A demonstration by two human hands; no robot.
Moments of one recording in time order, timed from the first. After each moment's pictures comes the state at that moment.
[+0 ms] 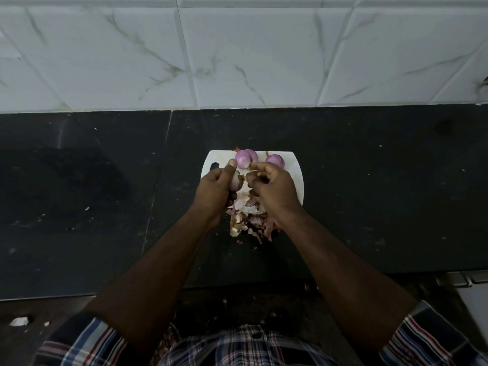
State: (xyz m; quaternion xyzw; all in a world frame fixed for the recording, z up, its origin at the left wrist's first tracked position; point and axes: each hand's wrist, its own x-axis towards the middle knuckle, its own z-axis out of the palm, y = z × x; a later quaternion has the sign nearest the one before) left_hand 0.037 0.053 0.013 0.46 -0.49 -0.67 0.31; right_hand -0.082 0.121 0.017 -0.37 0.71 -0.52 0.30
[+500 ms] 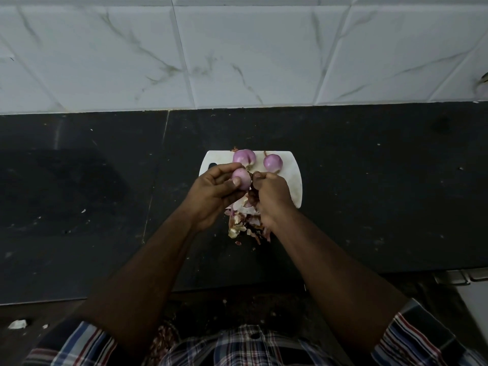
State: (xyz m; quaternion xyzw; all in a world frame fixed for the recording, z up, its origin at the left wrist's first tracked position) left_hand 0.052 0.046 0.013 0.32 -0.43 -0.79 0.28; right_hand -0.071 0.111 0.019 -0.13 0.69 -0.56 0.44
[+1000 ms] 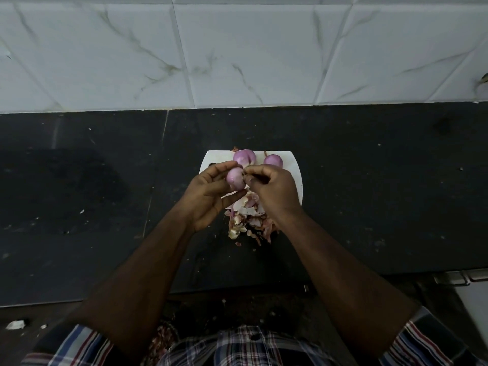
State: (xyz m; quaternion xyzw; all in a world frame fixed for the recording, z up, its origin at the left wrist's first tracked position) left_hand 0.057 0.042 0.017 0.29 -0.39 -0.83 0.27; right_hand -0.082 0.121 0.022 -0.39 0.72 -0.51 0.28
